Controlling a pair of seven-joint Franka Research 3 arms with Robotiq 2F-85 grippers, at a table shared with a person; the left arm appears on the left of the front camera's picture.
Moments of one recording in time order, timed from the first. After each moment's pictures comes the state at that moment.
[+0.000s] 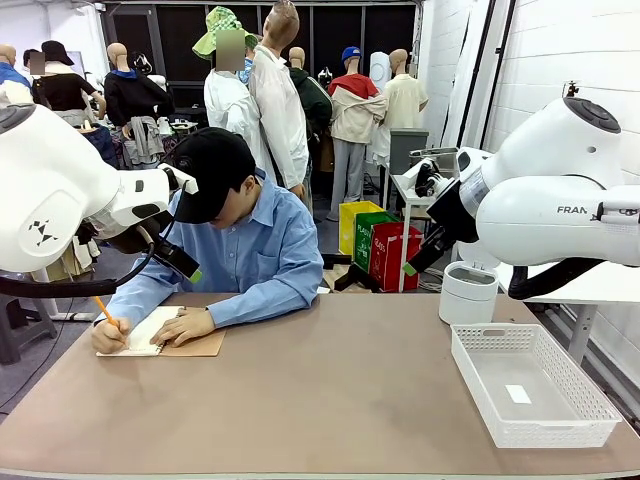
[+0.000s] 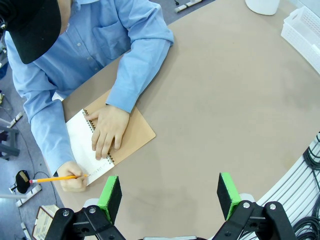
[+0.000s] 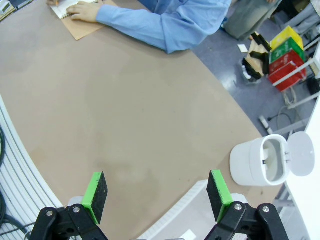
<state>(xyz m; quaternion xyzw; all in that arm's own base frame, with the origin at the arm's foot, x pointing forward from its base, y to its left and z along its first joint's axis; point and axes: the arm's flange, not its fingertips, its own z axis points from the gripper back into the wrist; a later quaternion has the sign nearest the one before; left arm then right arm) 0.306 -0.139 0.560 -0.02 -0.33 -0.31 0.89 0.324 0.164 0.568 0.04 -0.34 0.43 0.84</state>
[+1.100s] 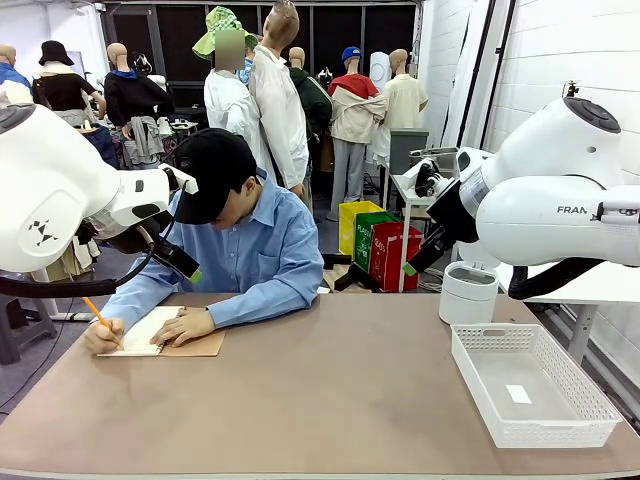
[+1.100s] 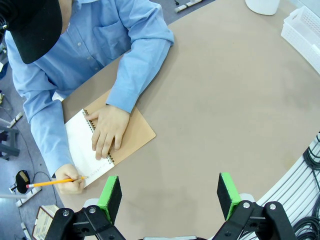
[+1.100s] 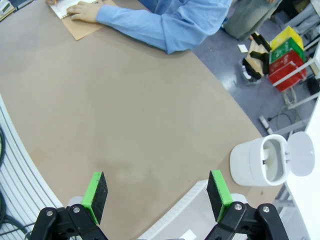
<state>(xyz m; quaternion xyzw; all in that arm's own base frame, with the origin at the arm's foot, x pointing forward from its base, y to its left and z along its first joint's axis) 0.306 -0.139 0.560 -0.02 -0.33 -0.31 0.89 0.324 0.164 0.568 0.04 -0.34 0.43 0.84</state>
